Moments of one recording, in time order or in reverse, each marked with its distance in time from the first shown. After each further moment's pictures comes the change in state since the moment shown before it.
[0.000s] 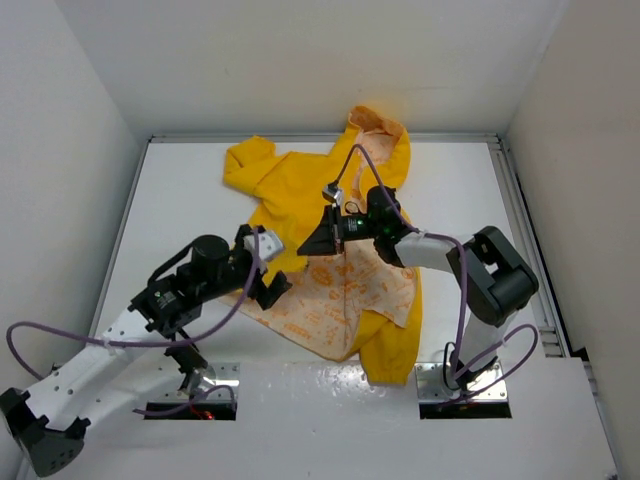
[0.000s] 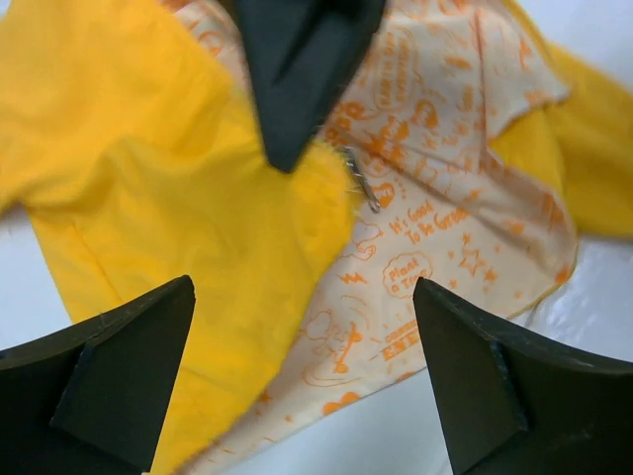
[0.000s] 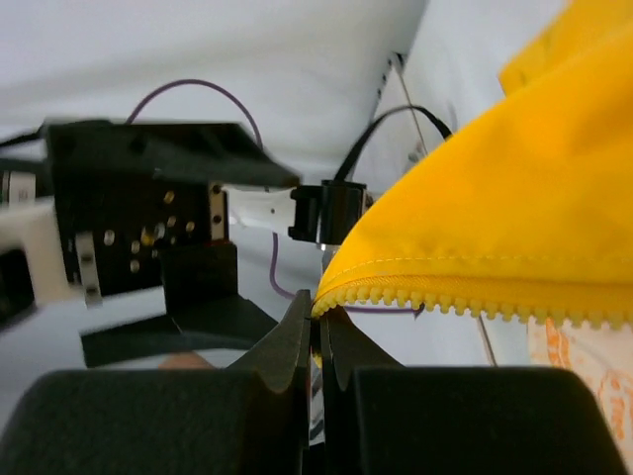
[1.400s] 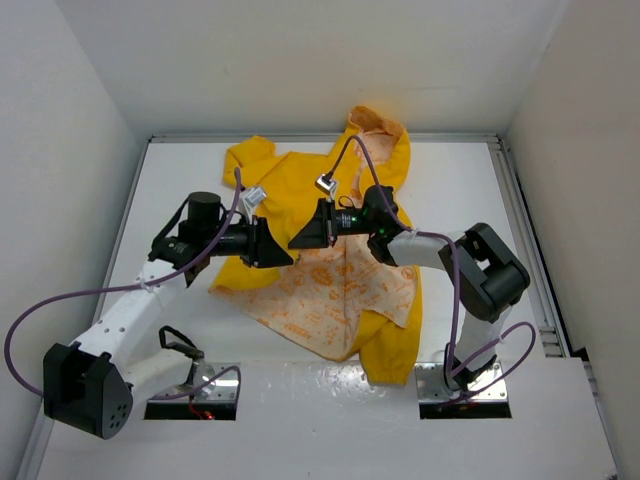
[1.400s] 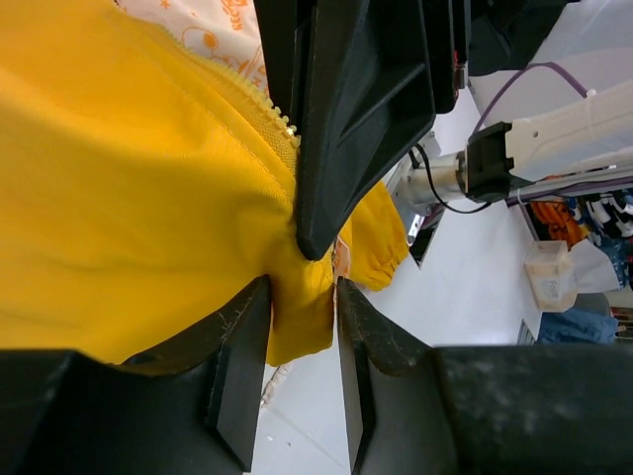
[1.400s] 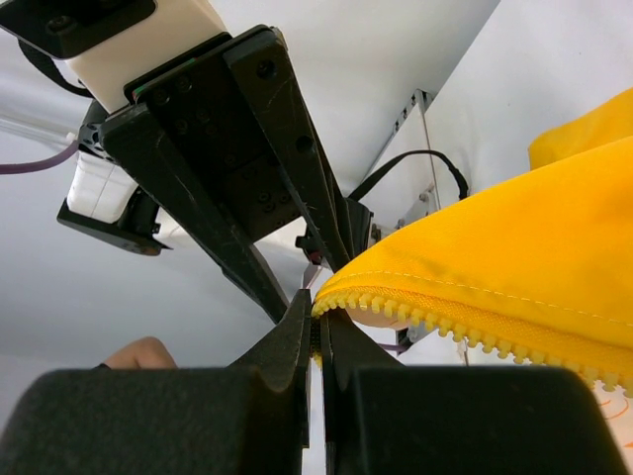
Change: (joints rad) left arm 0.458 0.349 0.103 0.093 0.714 -0.567; right arm 0.038 0.050 0.056 0.247 0.027 0.011
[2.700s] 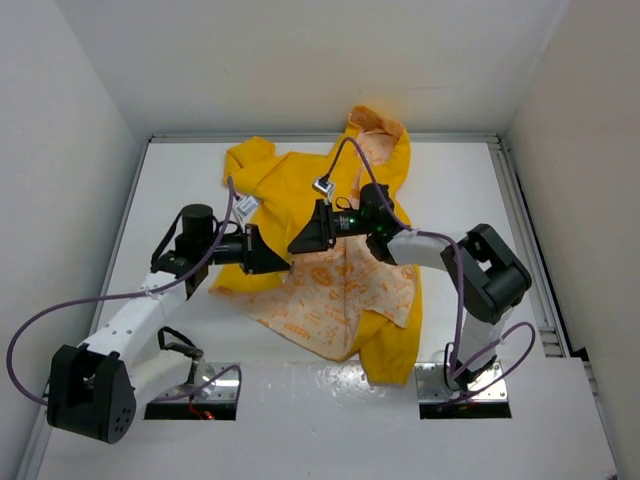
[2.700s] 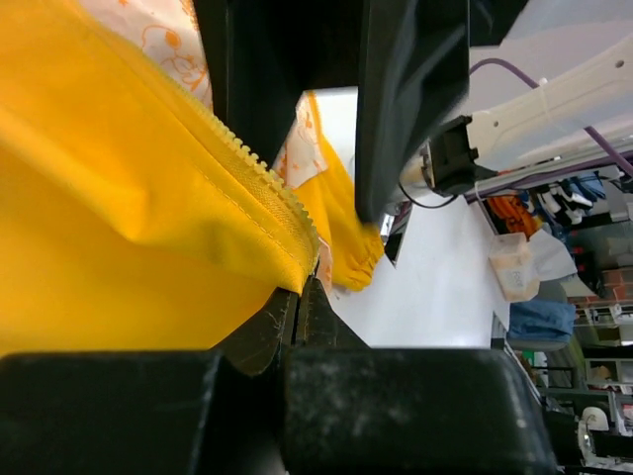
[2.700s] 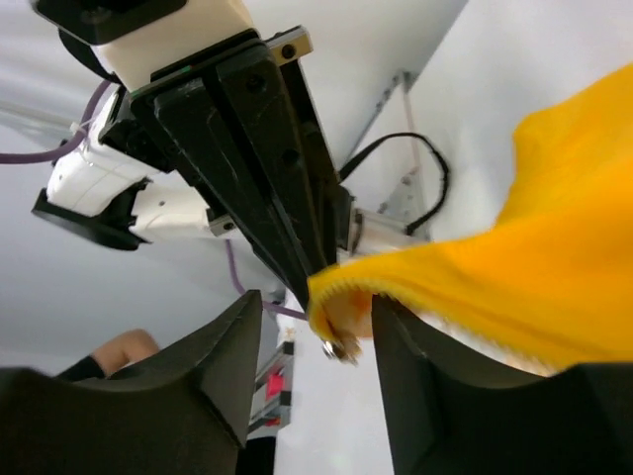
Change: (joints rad) left arm 0.061 -0.019 -0.166 0.249 0.151 -0.080; right arm 0.009 -0.002 0.024 -0.116 -0.018 -0.094
